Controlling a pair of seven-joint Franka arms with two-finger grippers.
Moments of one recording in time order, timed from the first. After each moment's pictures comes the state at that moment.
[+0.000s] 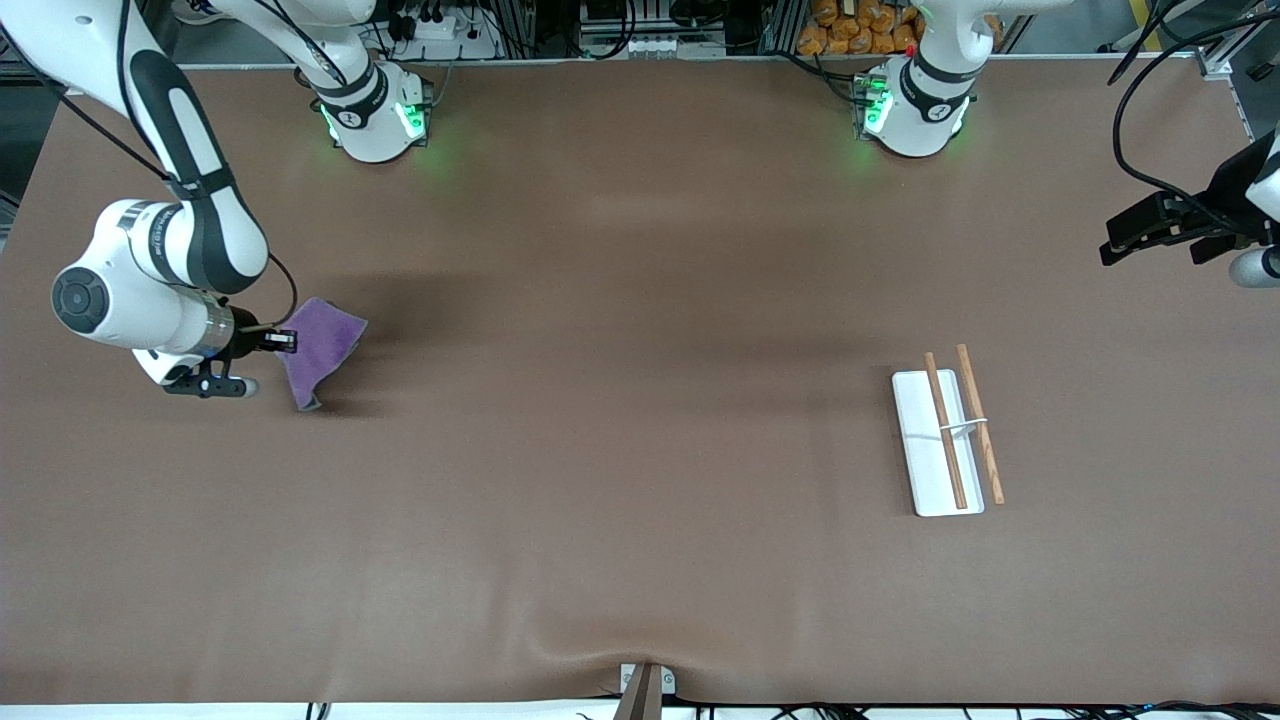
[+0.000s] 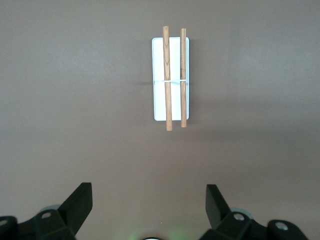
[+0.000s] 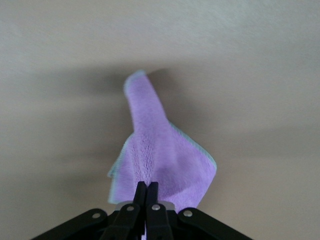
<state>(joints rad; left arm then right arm) -0.04 0.02 0.02 -1.53 -0.03 1.49 -0.04 -0.07 0.25 -0.02 -2.18 0.06 2.19 -0.04</state>
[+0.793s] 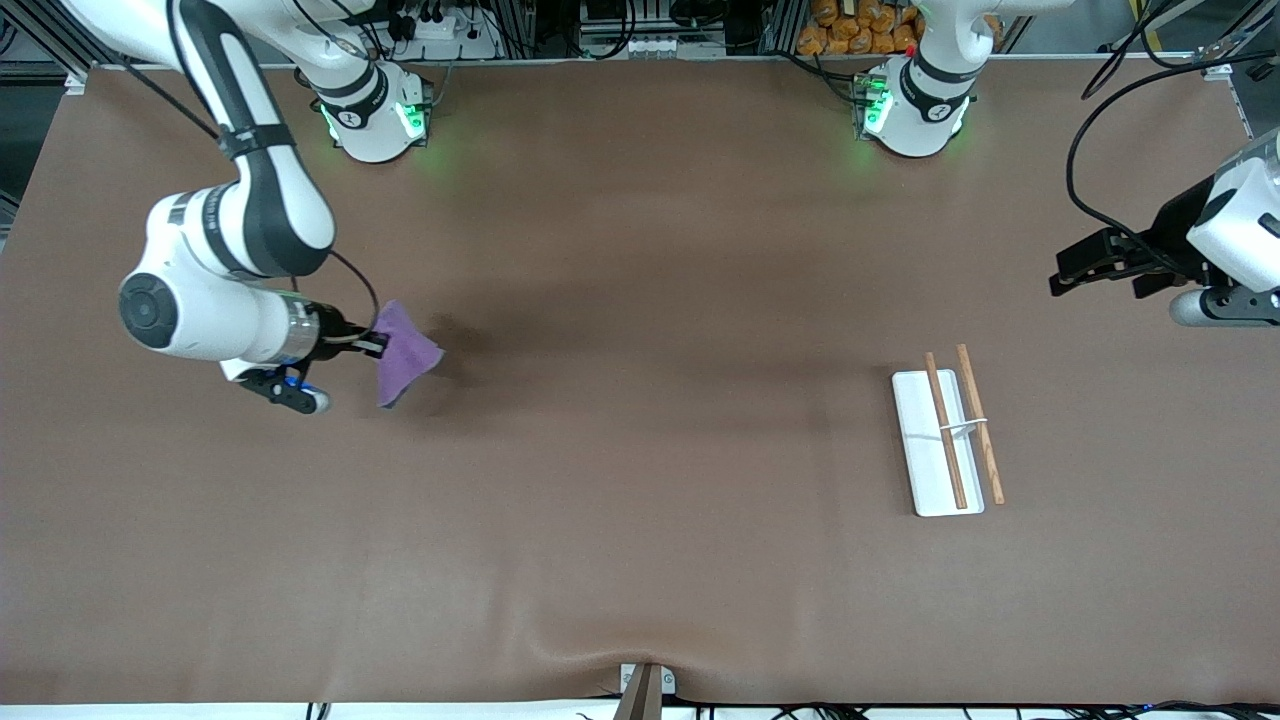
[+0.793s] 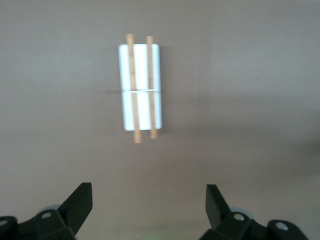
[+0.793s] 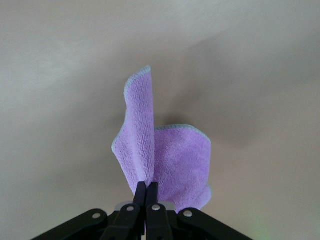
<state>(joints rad) -0.07 0.07 0.00 -1.53 -0.15 1.56 -0.08 0.19 0.24 -0.01 -1.96 0.32 1.94 0.47</state>
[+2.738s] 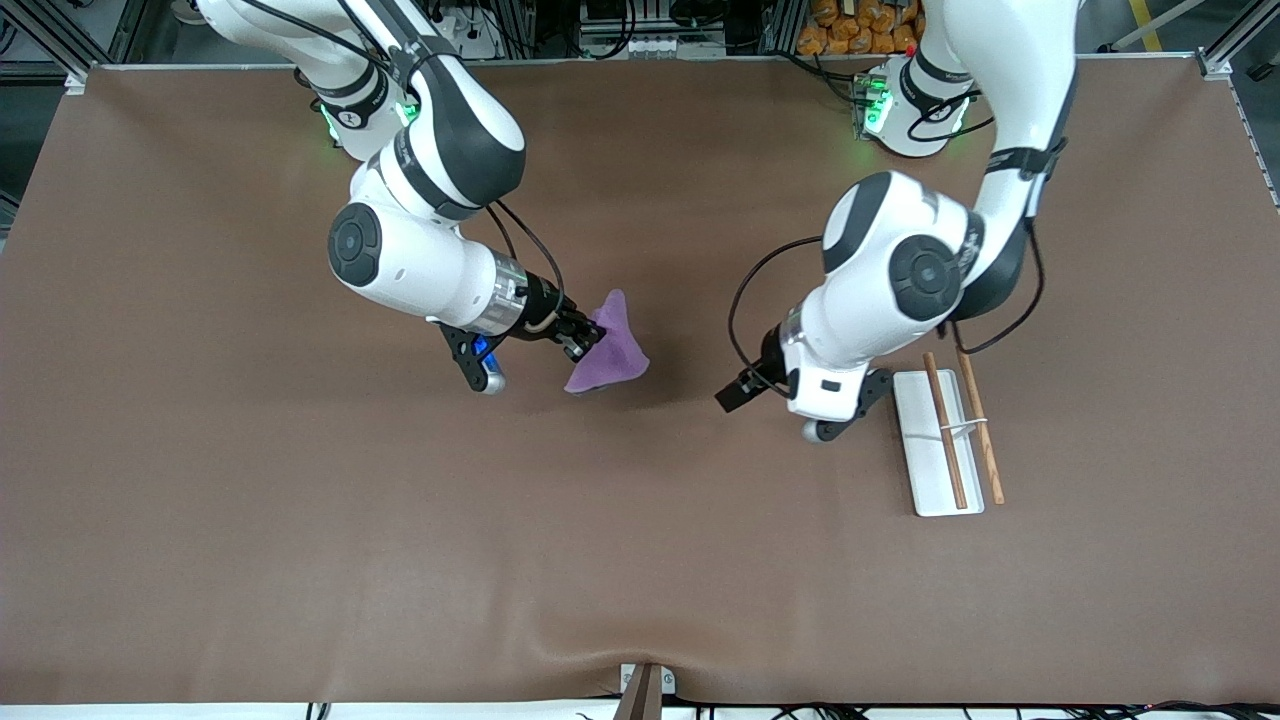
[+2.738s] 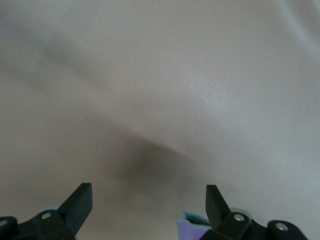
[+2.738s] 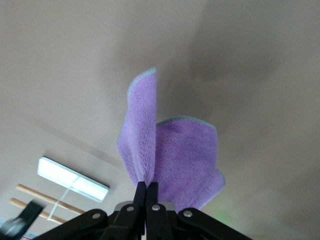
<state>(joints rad) -0.51 0.49 -0.01 -1.53 -0.32 2.09 -1.02 0.56 0.39 -0.01 -1.61 0.61 2.12 1.25</state>
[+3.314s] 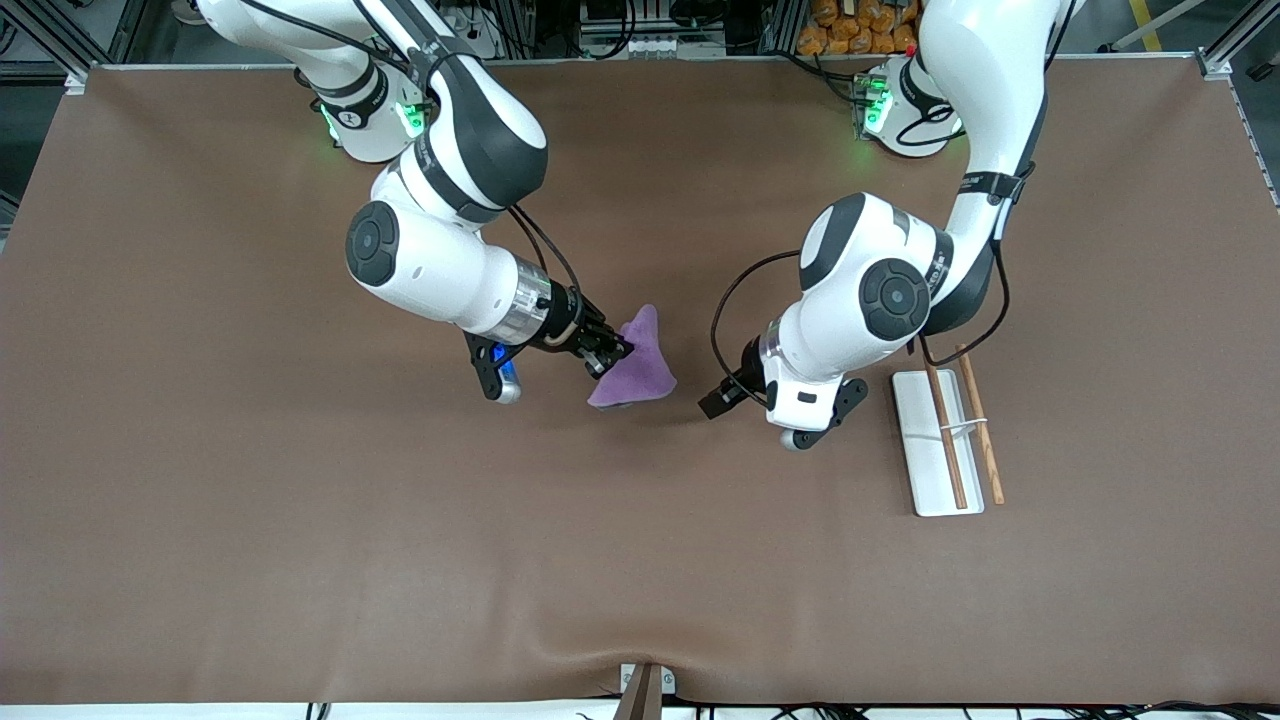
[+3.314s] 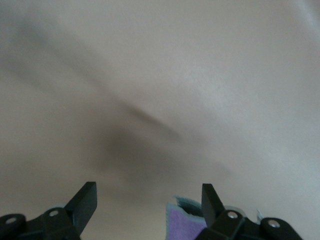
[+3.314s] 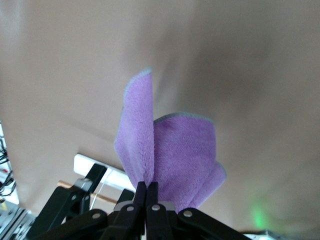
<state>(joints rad) -0.51 0.53 -0.01 -1.51 -0.40 2.11 -1.03 0.58 0.46 -0.01 -1.50 0.66 2.17 1.37</state>
